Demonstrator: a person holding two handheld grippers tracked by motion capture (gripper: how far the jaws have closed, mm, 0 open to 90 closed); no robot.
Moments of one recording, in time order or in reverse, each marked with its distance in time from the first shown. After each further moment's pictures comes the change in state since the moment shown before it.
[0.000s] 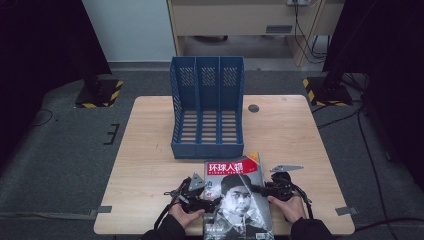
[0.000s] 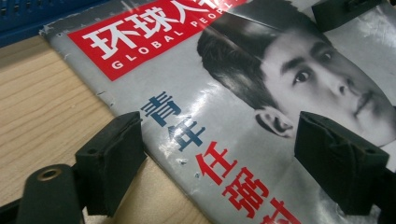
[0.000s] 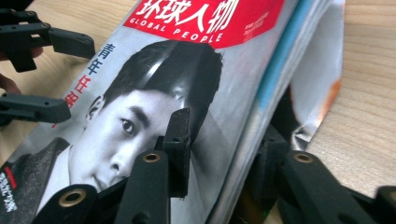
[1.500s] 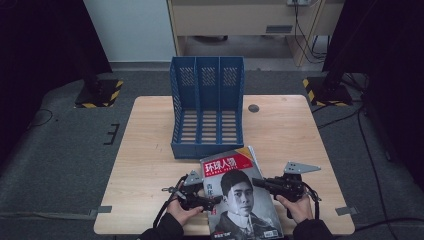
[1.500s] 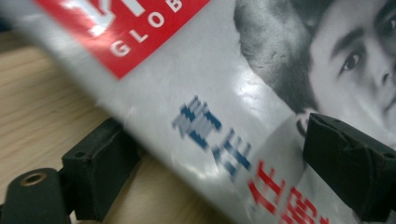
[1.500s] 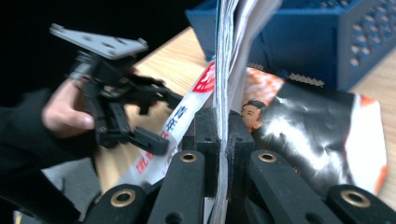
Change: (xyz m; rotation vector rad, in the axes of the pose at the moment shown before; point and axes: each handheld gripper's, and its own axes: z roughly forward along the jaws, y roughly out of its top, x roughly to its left) left arm 0.009 0.001 0.002 -0.027 -0.127 -0.074; right arm 0.019 0.014 -0.046 -0.275 0.277 -0.156
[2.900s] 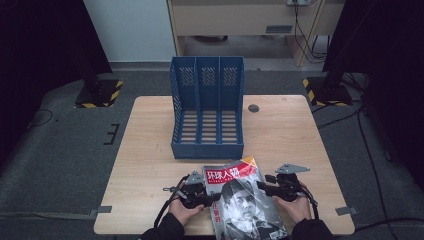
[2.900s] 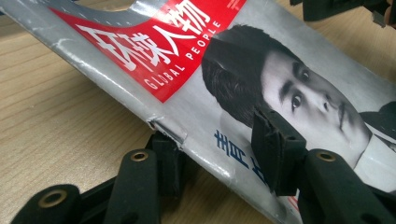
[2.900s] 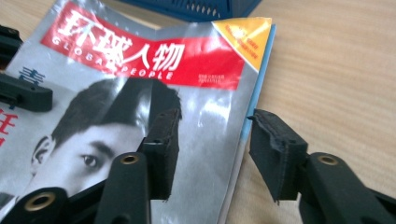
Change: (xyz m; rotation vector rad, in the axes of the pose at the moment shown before) left arm -0.001 0.002 0.000 0.028 -0.025 -0.028; right arm -0.019 -0.021 0.017 0.237 -0.410 0.002
